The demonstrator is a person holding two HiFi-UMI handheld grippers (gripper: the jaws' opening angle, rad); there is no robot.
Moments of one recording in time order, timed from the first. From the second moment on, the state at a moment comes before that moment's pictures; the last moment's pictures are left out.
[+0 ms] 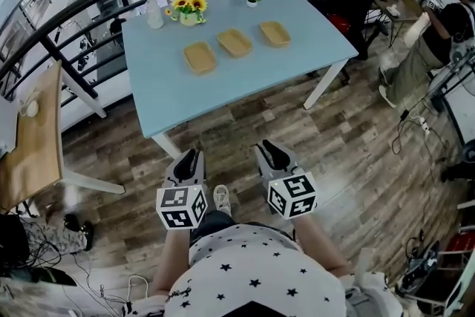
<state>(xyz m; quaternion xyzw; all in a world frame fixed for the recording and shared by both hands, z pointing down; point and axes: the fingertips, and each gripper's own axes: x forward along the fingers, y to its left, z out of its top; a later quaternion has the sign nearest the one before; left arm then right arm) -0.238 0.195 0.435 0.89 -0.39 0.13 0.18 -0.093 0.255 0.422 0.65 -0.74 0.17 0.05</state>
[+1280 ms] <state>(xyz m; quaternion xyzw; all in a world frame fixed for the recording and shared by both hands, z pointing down) -0.210 -0.034 0.448 0.90 -0.37 0.14 0.20 -0.071 0.018 0.432 0.65 -0.73 0.19 0.07</state>
